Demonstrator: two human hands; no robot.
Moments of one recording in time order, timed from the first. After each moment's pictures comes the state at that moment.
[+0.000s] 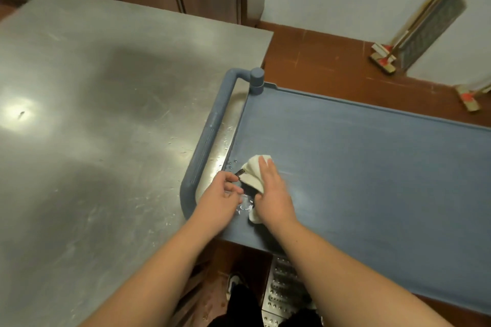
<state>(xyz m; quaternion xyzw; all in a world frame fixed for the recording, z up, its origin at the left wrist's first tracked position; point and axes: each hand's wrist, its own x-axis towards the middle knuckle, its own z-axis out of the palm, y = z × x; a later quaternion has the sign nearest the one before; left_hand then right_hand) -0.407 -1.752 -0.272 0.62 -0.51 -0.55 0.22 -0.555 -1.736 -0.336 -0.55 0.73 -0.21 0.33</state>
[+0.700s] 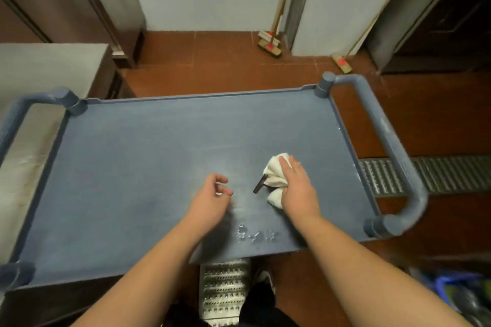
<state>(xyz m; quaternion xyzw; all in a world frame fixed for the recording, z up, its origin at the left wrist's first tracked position) -0.788 -1.639 -0.292 0.54 -0.60 -0.57 0.13 -0.987 -1.543 -0.324 -0.41 0.85 -0.23 0.24</state>
